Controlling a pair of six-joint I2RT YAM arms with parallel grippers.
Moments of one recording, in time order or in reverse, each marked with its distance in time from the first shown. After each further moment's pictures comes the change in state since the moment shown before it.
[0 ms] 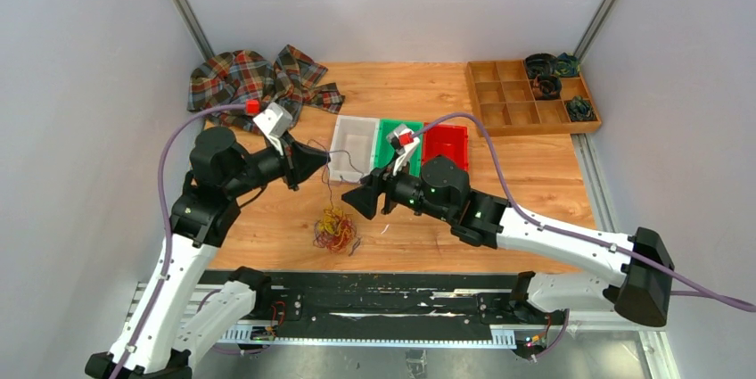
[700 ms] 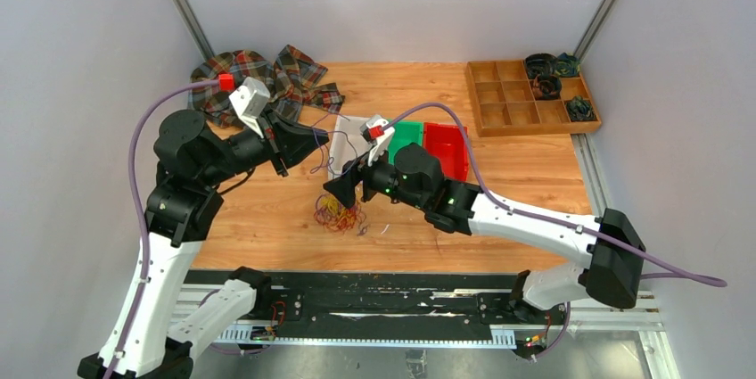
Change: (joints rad) left arm 0.000 0.081 0.307 -0.006 0.082 -0.086; right arm 0.000 0.158 0.107 -0.007 0.065 -0.153
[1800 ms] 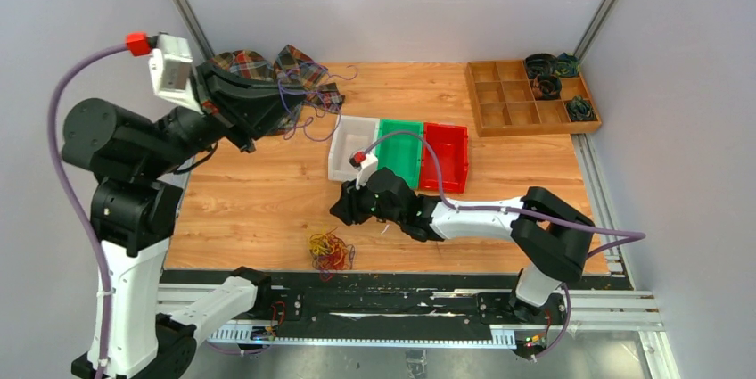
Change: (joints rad) left arm 0.000 0.123 0.416 0.039 0.028 -0.122; right arm -0.010 0.286 -0.119 0.216 -0.054 0.187
